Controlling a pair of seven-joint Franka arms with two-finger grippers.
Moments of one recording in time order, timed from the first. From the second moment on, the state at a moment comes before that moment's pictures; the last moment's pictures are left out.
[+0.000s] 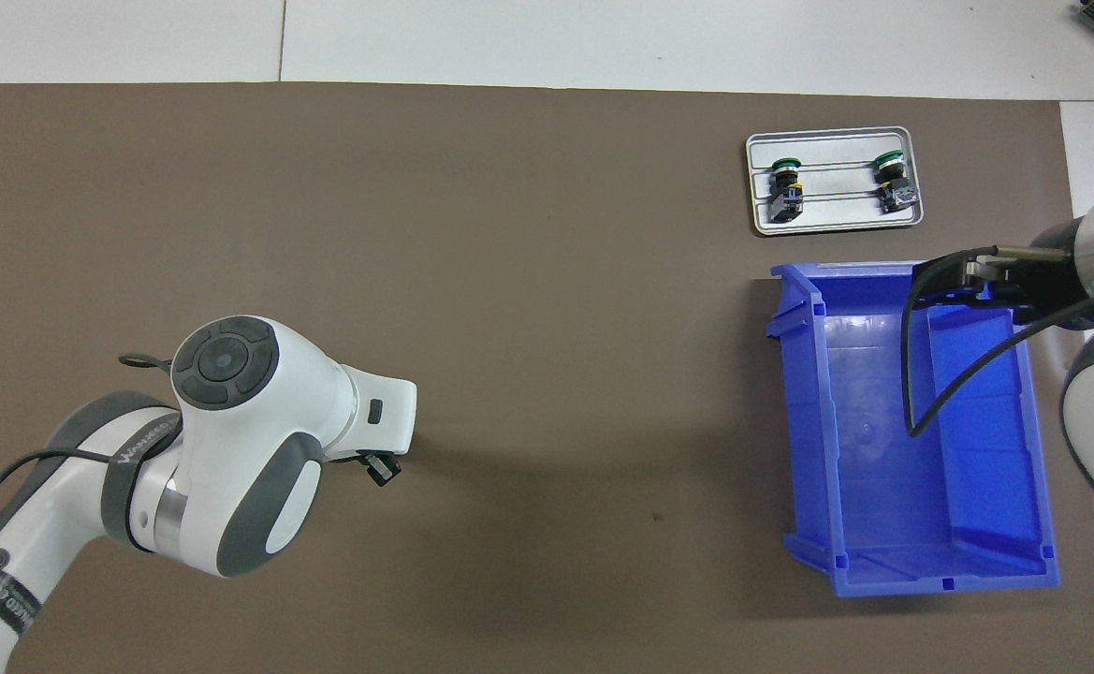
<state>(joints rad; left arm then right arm) -0.46 -0.04 -0.02 -2.24 -0.14 2.08 0.53 0.02 -0.03 0.04 -1.68 0.00 1.68 0.23</state>
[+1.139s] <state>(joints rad) -0.49 -0.09 -0.01 -2.31 -0.14 2.19 0.53 0.02 -0.03 0.04 -1.68 0.00 1.68 0.23</state>
